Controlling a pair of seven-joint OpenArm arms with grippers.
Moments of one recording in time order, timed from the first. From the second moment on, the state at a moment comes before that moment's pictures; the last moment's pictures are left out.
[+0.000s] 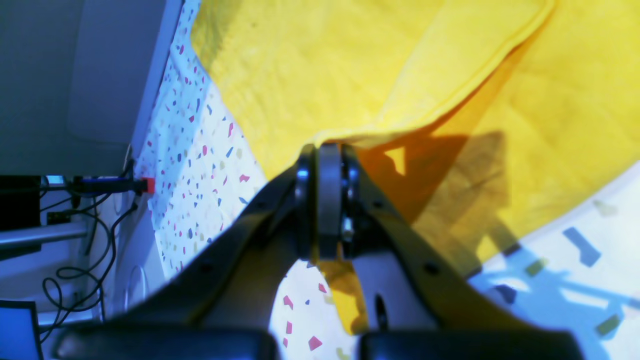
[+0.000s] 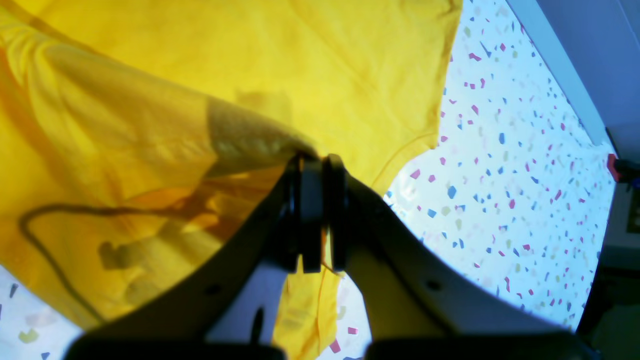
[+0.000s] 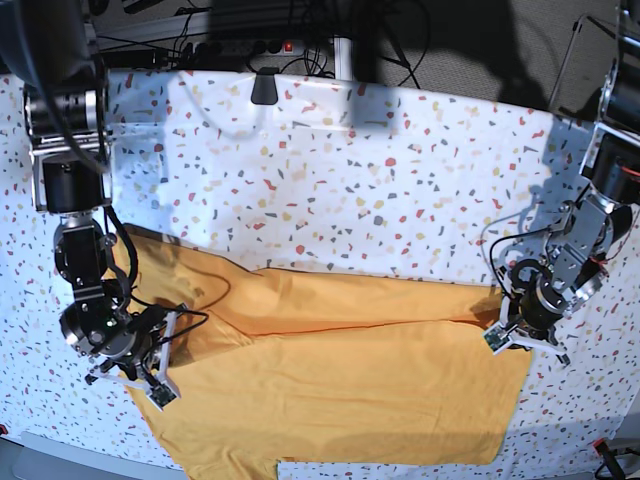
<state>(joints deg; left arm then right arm) -33.3 -25.4 32.4 45.3 18.2 -13.7 -1.3 32.6 22.5 -9.7 62.3 -10.0 29.2 -32.7</state>
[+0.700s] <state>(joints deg) -33.3 -25.4 32.4 45.3 18.2 -13.7 -1.3 33.5 23.7 -9.7 62.3 -12.6 29.3 -29.8</state>
